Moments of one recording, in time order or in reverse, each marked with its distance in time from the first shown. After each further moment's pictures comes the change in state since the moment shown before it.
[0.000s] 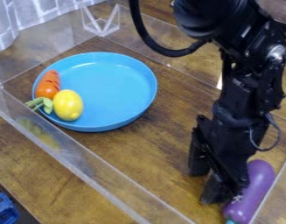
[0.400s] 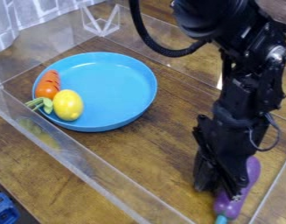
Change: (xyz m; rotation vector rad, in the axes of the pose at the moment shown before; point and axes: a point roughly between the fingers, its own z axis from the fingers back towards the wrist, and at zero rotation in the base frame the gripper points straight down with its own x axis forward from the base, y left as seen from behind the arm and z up) arm -0.005 0.001 0.000 0.005 0.027 -0.010
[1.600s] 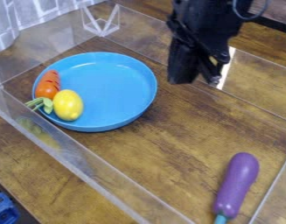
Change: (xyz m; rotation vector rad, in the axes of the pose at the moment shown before) arm -0.040 0.062 0.120 0.198 -0.050 0.160
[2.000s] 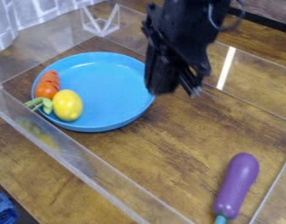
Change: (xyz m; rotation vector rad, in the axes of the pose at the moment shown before) arm -0.014 -0.022 -0.009 0.003 0.012 0.055
